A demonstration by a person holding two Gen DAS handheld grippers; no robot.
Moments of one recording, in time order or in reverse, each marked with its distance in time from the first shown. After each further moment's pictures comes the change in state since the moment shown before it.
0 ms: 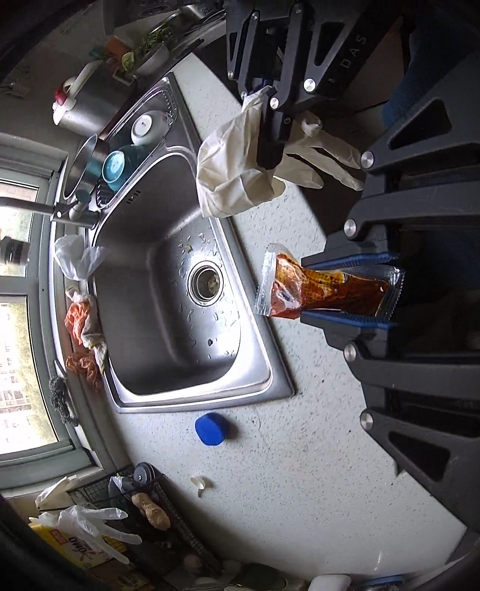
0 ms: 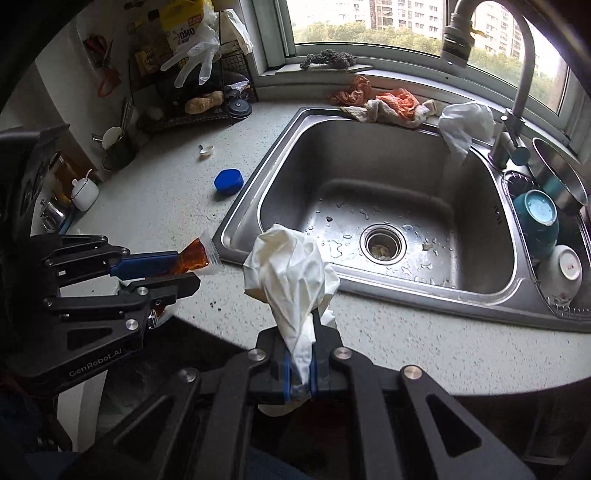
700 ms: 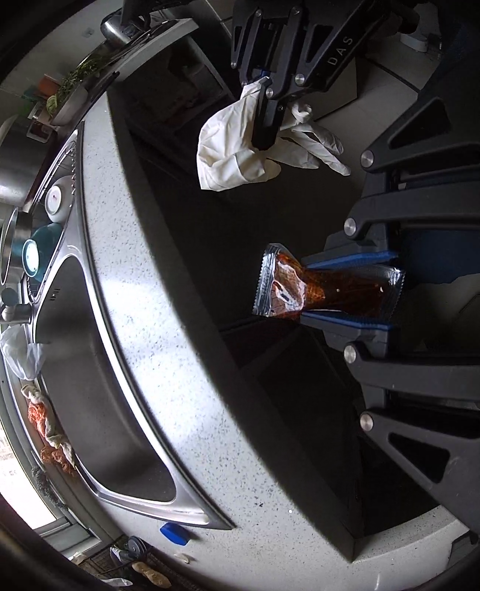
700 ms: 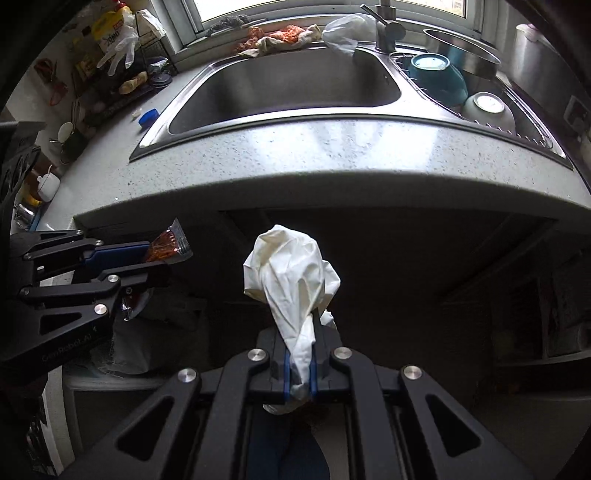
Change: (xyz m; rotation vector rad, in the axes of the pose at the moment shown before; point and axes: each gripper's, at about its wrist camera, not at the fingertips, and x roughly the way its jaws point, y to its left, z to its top) left arm 0.064 -0.131 -0.072 0.133 0.139 -0.073; right arm -0.010 -0.073 -0.154 0.229 0.076 -0.105
